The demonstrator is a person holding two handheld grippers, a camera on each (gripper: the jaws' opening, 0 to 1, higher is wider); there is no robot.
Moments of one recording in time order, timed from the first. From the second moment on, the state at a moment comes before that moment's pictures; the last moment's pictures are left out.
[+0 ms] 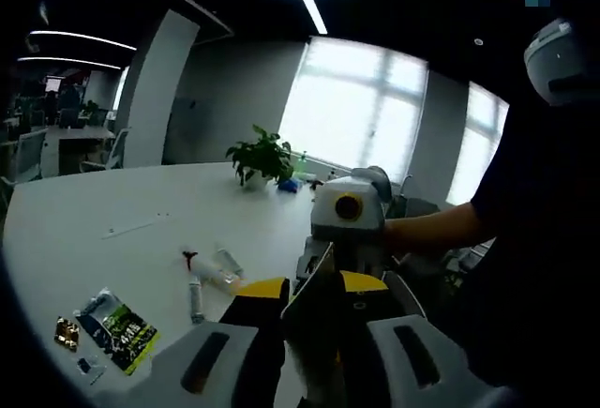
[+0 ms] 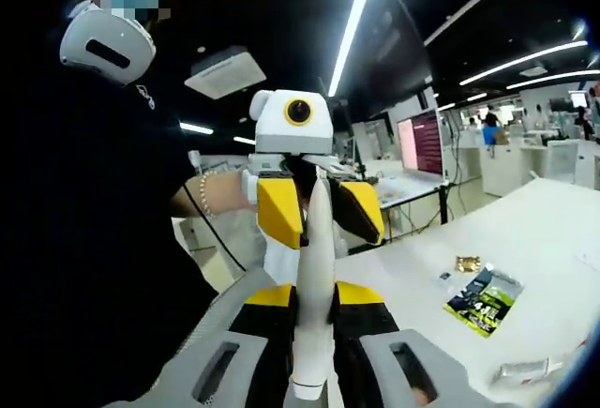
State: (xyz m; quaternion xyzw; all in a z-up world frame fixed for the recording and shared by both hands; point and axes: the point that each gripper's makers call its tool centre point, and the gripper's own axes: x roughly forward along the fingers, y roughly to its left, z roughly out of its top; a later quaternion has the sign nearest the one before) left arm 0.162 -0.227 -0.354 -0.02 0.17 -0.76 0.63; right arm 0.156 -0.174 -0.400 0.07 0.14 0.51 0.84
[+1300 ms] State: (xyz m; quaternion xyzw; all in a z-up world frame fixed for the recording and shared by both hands) left arm 0.158 -0.253 -0.375 0.19 0.12 -0.80 0.56; right arm 0.183 -0.193 -0.423 -0.04 0.15 0.47 0.87
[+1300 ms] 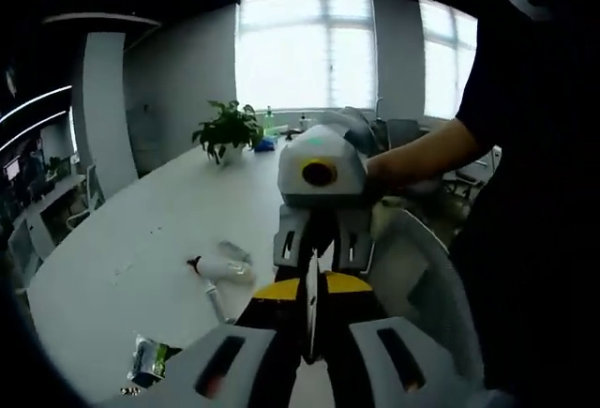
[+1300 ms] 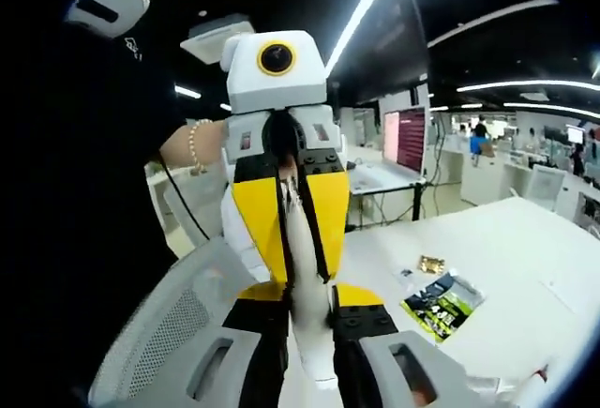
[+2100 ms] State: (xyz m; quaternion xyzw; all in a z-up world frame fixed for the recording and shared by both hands) left arm 0.193 -0.244 -0.414 0.08 0.18 -0.72 0.67; right arm 0.206 -0.224 -0.451 -0.01 0.15 0.47 0.87
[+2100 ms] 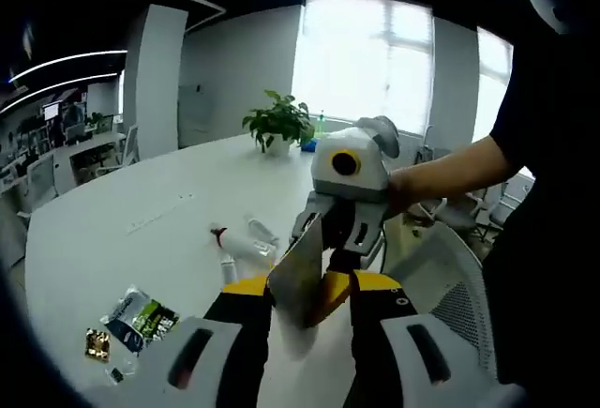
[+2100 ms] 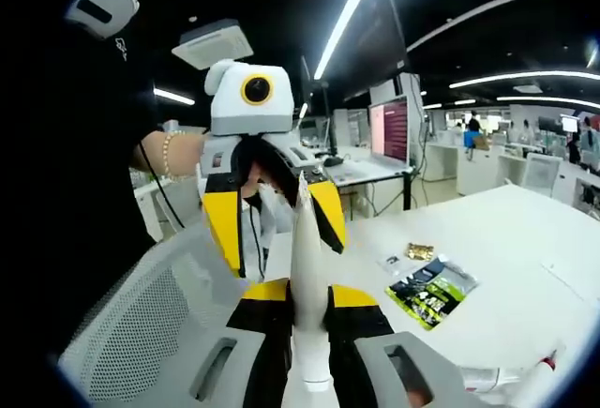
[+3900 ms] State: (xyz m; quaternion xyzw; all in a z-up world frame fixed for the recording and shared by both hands) left arm 0.210 -0.178 -0.472 0.03 0.26 -0.56 0.78; right arm 0.263 -0.272 -0.497 -0.03 0.14 0.48 0.87
